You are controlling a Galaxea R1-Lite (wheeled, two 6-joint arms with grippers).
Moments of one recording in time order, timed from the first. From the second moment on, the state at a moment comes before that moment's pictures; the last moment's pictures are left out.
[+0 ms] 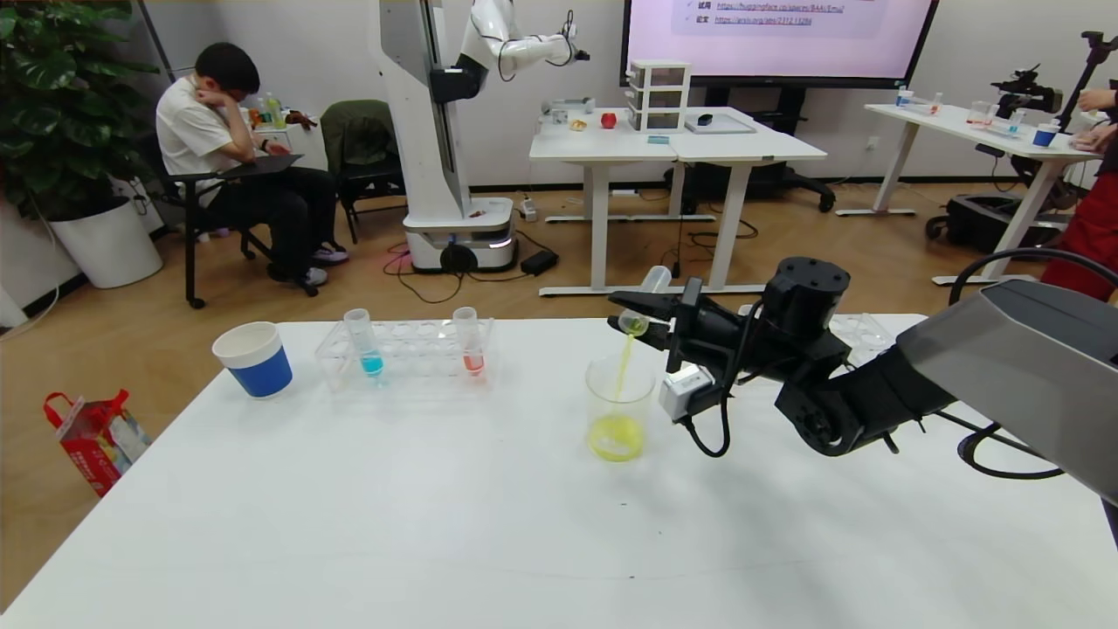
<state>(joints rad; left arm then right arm) -0.01 0.00 0.00 0.01 0.00 0.01 0.36 2.31 -1.24 -1.19 0.78 -1.67</state>
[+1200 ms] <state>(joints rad) -0.01 0.00 0.00 0.01 0.00 0.01 0.36 2.19 -1.25 -1.11 0.81 -1.43</state>
